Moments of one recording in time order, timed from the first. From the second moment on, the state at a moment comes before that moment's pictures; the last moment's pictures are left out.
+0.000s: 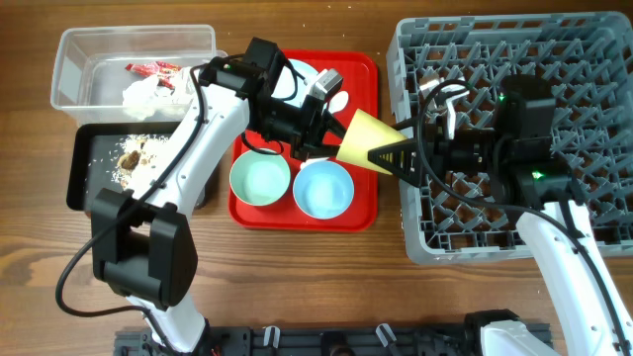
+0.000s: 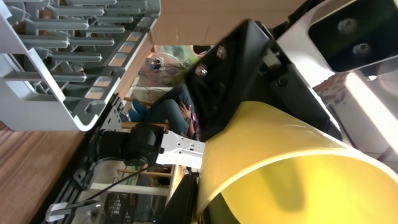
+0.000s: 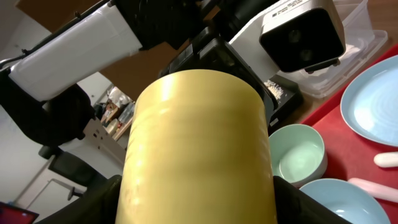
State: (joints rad) left arm -0.36 1.88 1.59 -1.21 1.47 -0.07; right arm 0.10 1.23 0.99 -0.35 -1.28 0.19
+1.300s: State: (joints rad) left arm -0.36 1.88 1.59 -1.16 1.47 -0.07; right arm 0.15 1.23 0.99 -0.33 -1.21 0.22
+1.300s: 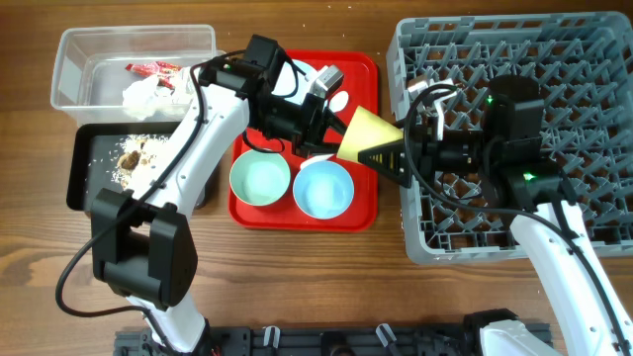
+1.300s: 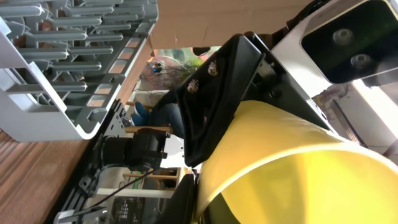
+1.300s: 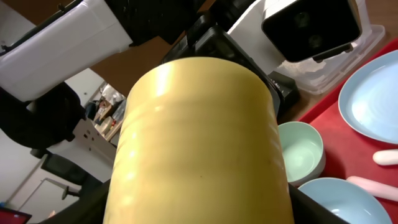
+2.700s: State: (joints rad) left arm -0.25 1.88 1.59 -1.15 0.45 -0.23; right arm 0.14 1.42 1.14 -1.38 -0.07 0.38
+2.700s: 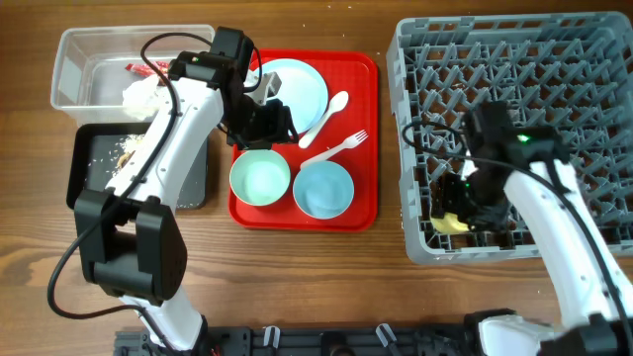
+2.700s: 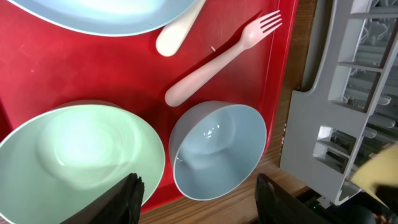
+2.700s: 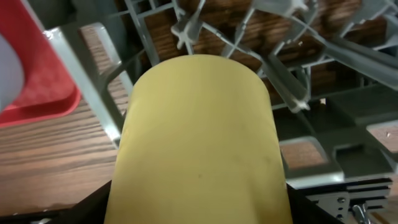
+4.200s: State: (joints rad) left arm 0.03 1.69 1.70 -1.24 0.35 -0.24; right arm 0.63 2.02 1.37 -0.97 0.00 0.58
